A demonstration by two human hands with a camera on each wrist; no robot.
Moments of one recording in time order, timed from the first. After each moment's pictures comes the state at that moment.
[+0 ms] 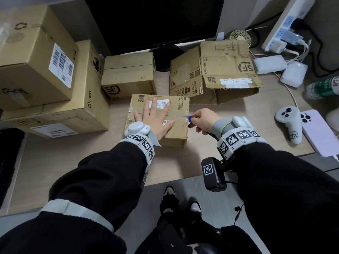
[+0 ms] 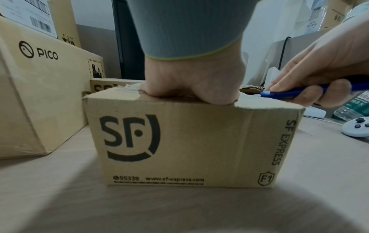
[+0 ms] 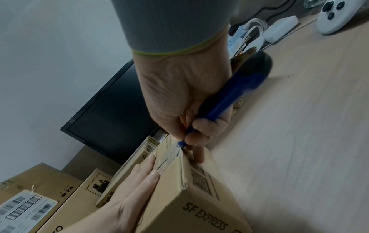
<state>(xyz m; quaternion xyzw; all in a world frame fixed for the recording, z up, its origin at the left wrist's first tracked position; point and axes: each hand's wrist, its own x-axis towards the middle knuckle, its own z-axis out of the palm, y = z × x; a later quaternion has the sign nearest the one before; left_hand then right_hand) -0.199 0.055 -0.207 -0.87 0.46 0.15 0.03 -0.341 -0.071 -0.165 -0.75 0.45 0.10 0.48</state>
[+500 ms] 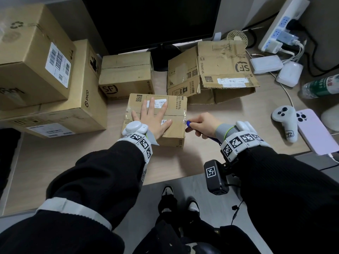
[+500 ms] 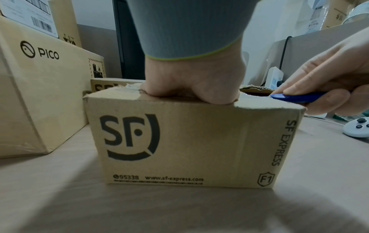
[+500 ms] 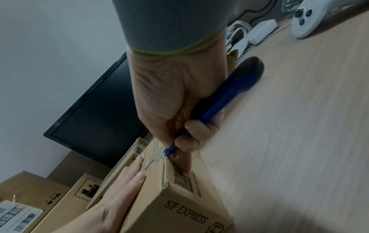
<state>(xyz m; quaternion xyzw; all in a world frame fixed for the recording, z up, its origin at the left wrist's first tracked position) -0.201 0.054 -0.205 -0.87 0.46 0.14 0.03 -0.360 -0.067 -0.167 -0.74 0.41 0.10 0.53</state>
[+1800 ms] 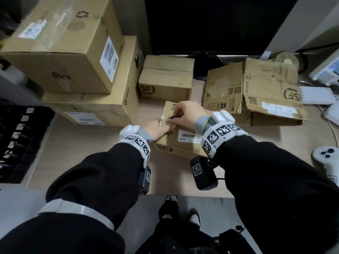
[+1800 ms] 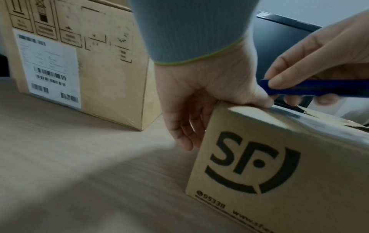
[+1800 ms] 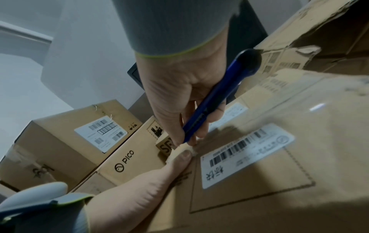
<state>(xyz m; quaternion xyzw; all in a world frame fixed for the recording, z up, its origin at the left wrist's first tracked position) -0.119 0.104 -0.196 -0.84 0.32 0.40 -0.19 -0.203 -0.024 -0.145 -0.93 0.24 0.07 0.29</state>
